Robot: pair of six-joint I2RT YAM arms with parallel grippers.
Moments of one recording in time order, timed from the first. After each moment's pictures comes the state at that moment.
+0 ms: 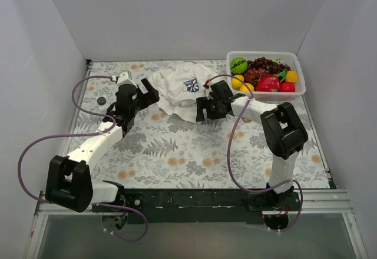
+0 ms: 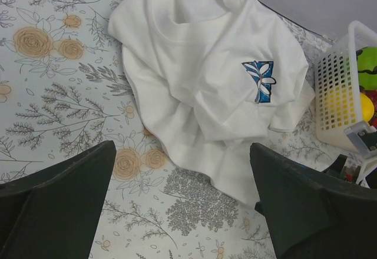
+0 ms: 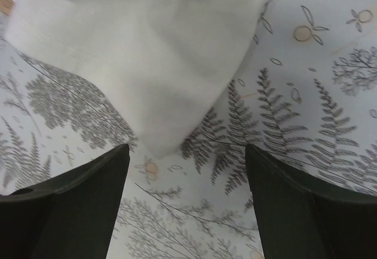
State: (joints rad) left arm -0.31 1.27 0.82 0.08 -0.17 -0.60; right arm 0.54 1.89 1.22 -0.26 -0.22 0.31
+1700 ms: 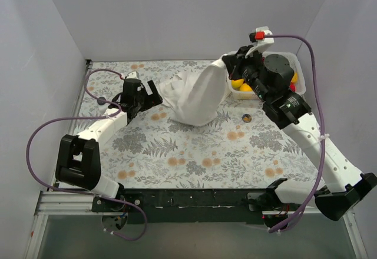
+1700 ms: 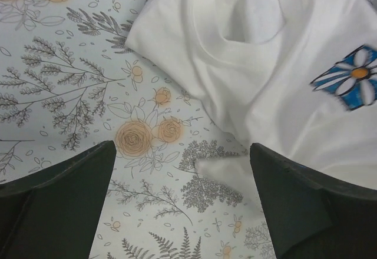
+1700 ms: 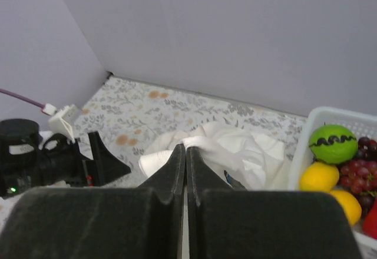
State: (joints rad) left arm -0.28 1.48 0.97 -0.12 -0.05 -0.58; right arm 0.61 1.21 1.45 -0.20 0.10 0.20
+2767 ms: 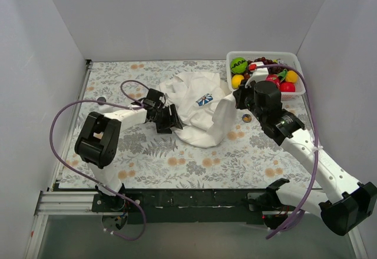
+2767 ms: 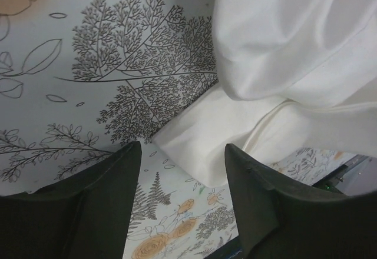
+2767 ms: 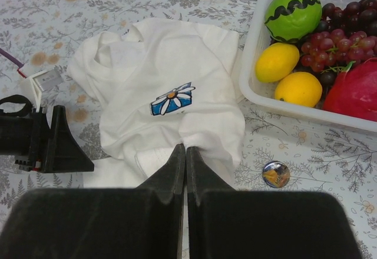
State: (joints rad) left arm -0.41 1.76 1.02 -0.29 0.37 -0.64; right arm 0.56 1.06 1.03 -0.28 0.20 0.21
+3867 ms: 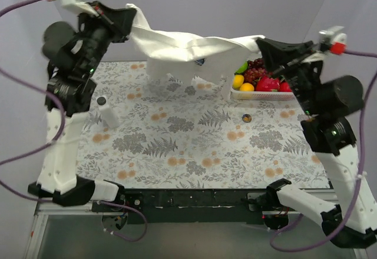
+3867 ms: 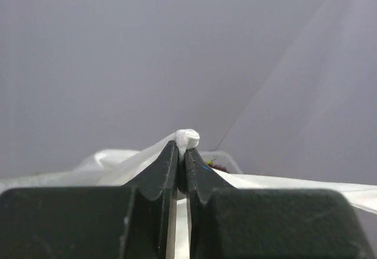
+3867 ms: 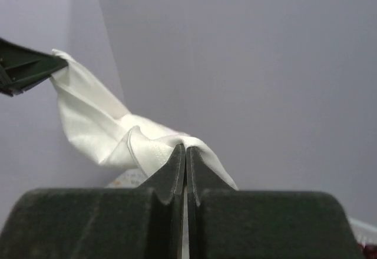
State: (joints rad) left arm -0.33 1.44 2.08 -0.42 0.08 -0.47; right arm 0.48 1.01 1.47 -0.08 -0.10 0.20
